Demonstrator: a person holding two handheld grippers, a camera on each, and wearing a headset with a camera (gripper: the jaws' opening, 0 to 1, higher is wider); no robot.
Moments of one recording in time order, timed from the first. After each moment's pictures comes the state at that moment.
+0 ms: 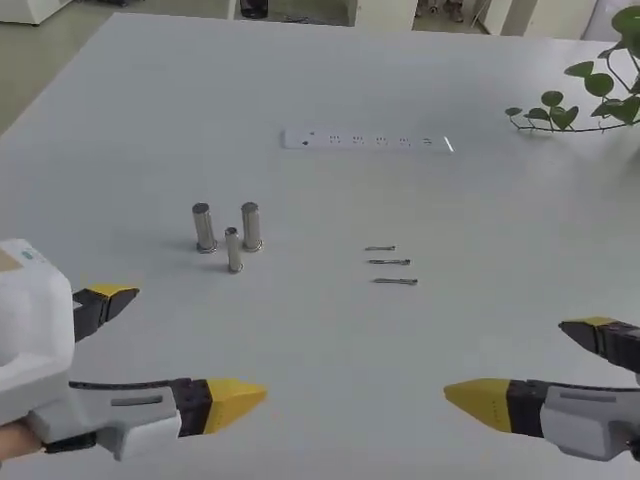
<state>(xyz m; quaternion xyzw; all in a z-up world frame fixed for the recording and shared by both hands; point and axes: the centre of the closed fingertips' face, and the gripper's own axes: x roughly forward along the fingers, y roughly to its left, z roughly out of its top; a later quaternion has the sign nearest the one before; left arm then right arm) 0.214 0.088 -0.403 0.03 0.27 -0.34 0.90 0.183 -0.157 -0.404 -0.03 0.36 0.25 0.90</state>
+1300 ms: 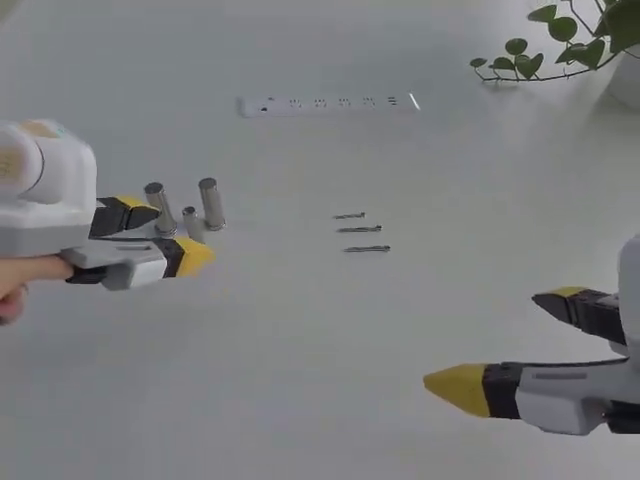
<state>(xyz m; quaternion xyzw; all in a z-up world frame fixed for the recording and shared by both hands) 0.319 0.081 -0.427 0.11 0.29 -0.36 0.88 0.173 -0.158 -0.420 -0.04 0.39 0.25 0.89</state>
